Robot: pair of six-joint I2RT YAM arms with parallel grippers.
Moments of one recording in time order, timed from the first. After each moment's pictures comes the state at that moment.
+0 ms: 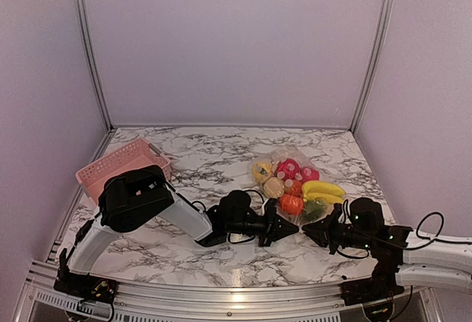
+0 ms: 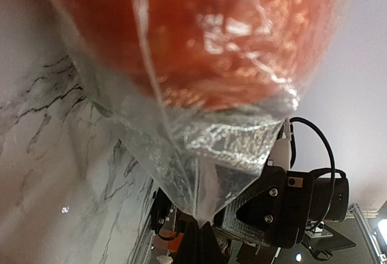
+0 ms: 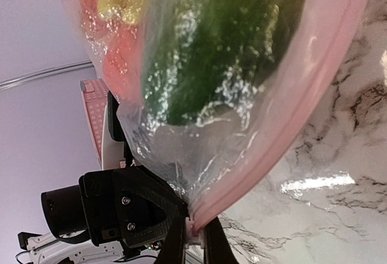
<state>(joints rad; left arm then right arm) -1.12 2.42 1.31 0.99 0.51 -1.67 0.74 0.71 0.12 0.04 -0.11 1.52</state>
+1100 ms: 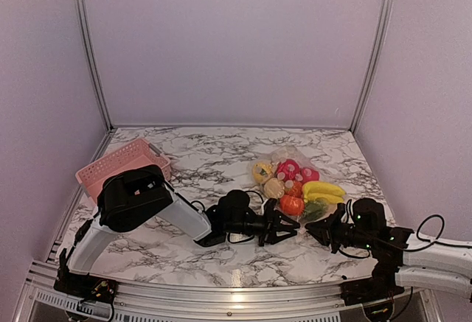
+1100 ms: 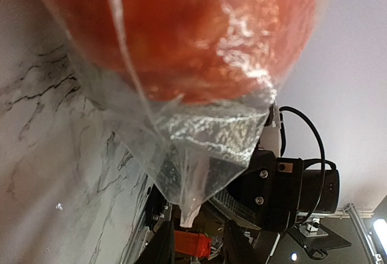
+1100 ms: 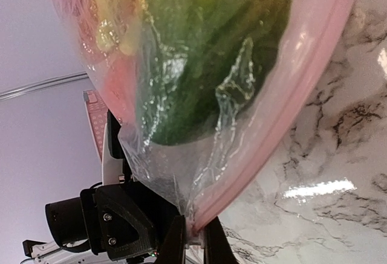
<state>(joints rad) -1.12 2.40 1.29 1.01 0.52 -1.69 0.68 0.68 0.10 0.05 -0.13 1.52</state>
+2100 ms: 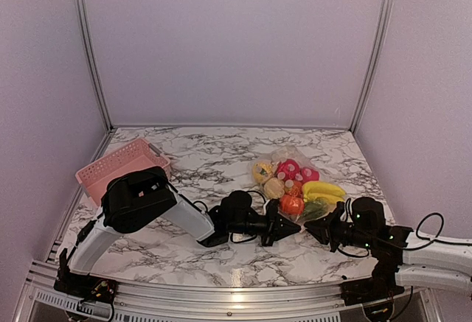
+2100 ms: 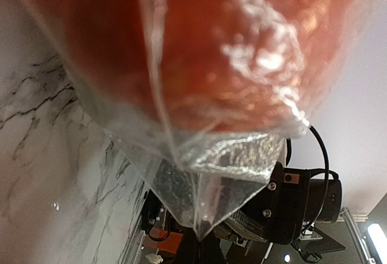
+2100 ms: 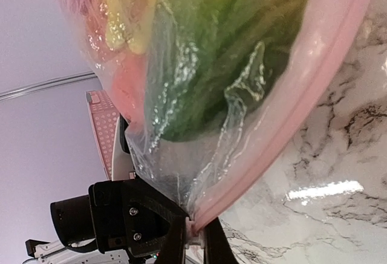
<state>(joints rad) -1.12 2.44 1.34 1.02 0.52 -1.73 0.71 0.70 0.12 0.07 -0.10 1.52</state>
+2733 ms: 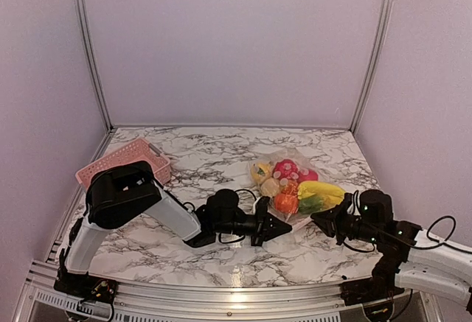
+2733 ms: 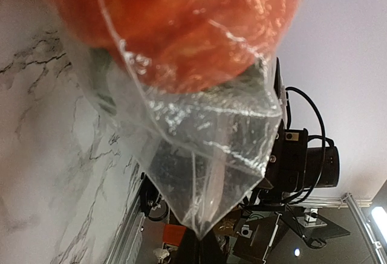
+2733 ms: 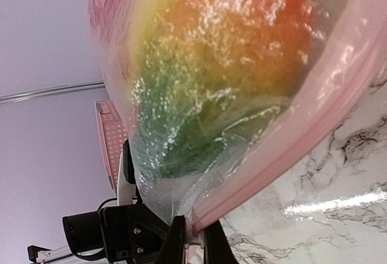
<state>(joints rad) -1.11 2.31 1.16 1.07 0.52 -1.67 0.64 0.60 0.17 -0.08 -0.10 1.45</state>
